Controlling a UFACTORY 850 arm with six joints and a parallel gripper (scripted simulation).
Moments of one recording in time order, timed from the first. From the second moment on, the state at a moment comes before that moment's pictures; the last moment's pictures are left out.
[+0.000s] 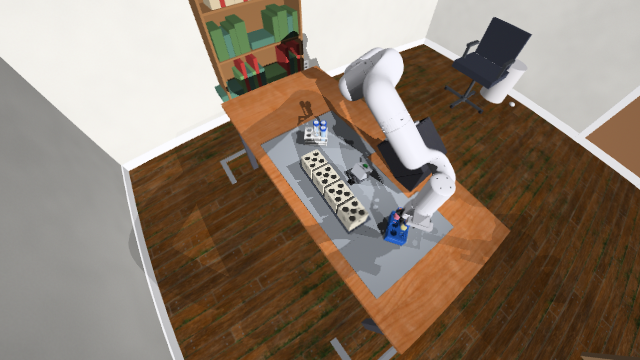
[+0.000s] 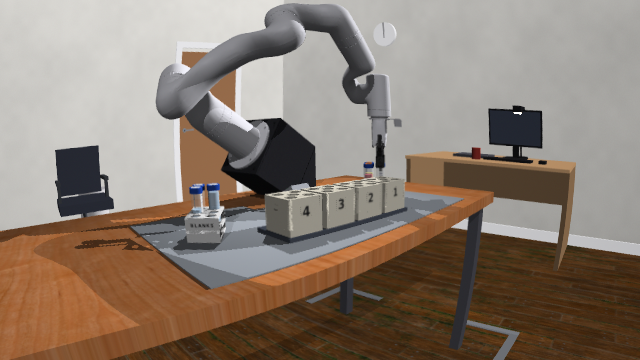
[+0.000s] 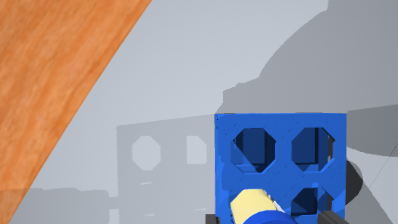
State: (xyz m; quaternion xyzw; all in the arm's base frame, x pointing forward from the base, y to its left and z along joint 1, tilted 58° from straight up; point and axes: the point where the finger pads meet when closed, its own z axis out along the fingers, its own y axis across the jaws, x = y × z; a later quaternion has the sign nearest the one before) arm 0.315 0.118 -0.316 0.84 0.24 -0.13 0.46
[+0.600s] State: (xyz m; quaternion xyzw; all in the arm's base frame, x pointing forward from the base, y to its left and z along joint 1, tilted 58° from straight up) arm 0.315 0.112 -0.320 0.84 0.24 -0.13 0.46
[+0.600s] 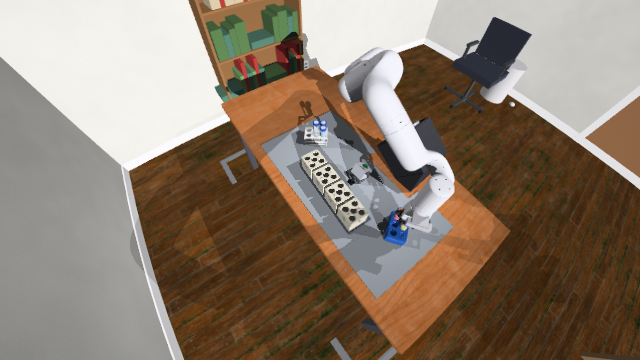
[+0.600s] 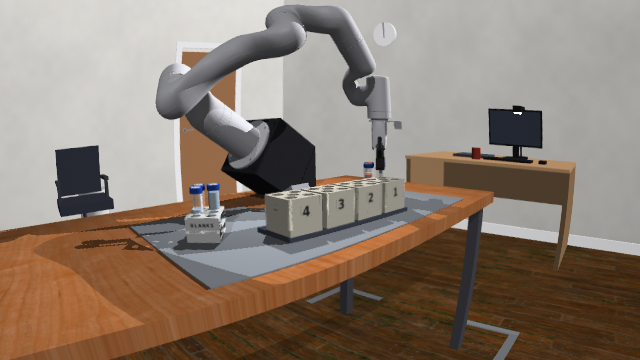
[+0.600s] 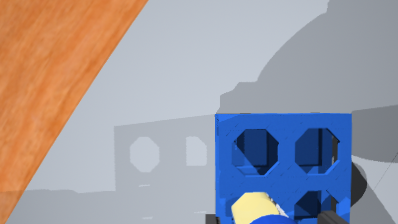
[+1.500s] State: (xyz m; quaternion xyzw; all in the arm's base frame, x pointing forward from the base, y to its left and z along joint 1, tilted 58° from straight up) arm 0.315 0.113 -0.319 0.84 0.24 -0.13 0.46
